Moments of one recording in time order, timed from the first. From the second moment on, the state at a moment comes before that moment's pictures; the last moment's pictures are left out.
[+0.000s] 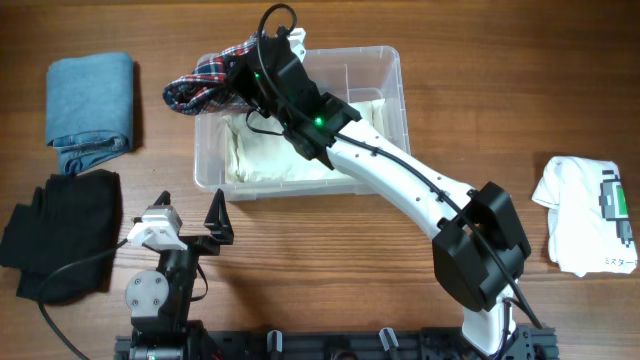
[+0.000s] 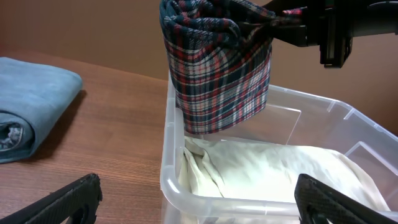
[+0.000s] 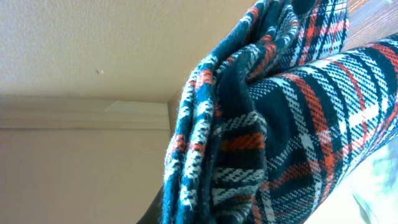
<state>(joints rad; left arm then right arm) 0.02 0.01 0.03 -0.10 0.10 -0.27 0.77 2.02 1.69 -0.07 0.04 1.32</state>
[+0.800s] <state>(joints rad) 0.02 0.01 0.03 -0.10 0.10 -0.27 0.77 1.86 1.69 -0.19 -0.11 1.24</state>
